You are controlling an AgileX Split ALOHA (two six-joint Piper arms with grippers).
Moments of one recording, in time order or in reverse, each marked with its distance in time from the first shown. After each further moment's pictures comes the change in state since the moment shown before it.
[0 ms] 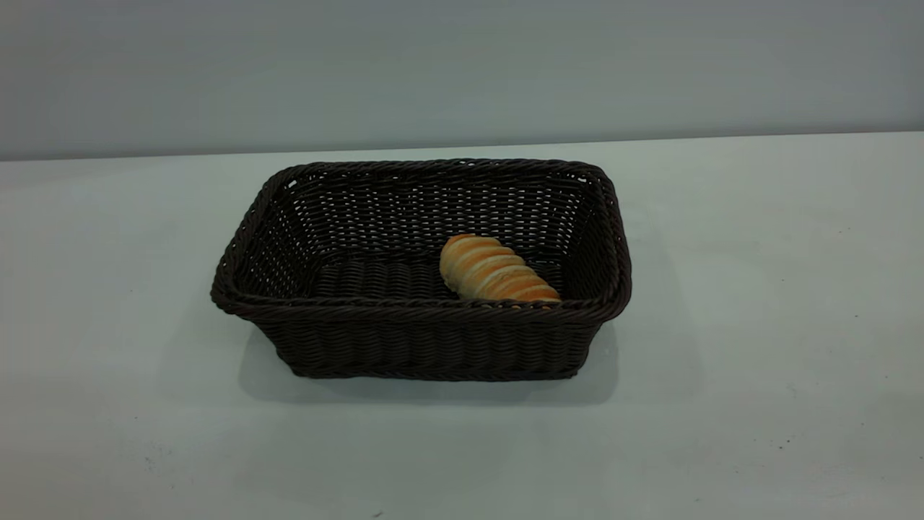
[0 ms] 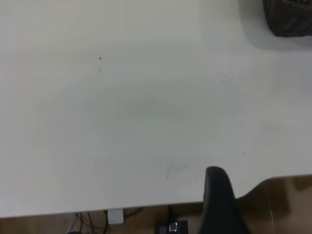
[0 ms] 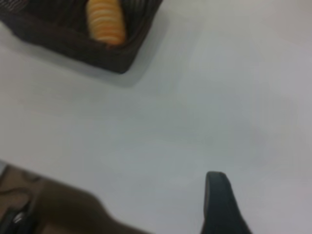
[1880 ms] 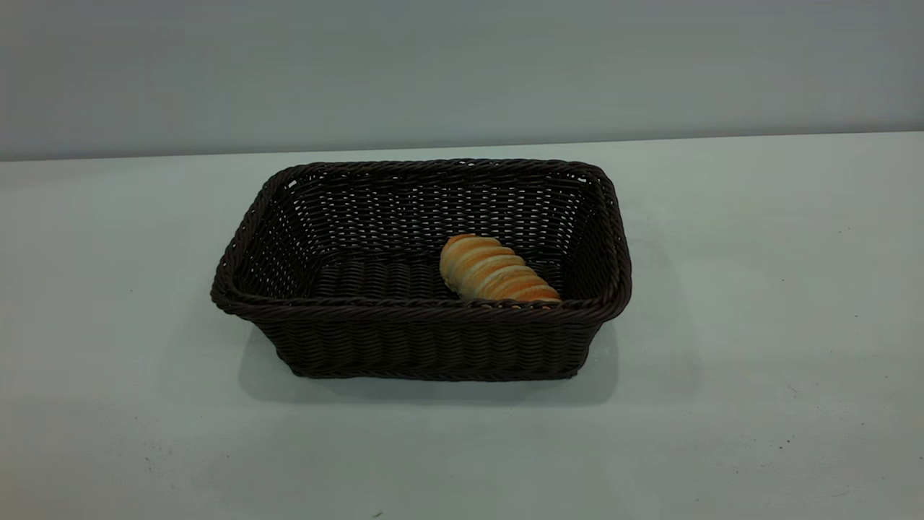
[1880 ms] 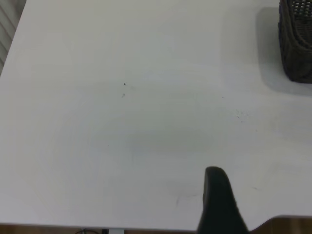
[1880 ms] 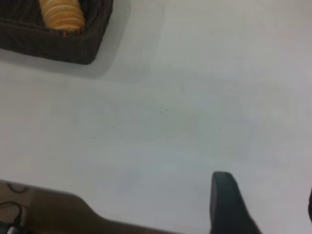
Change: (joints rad) left arm 0.111 -0.128 0.000 0.002 -0.007 0.000; right arm -0.084 -0.089 0.140 -0.012 -0.018 0.059
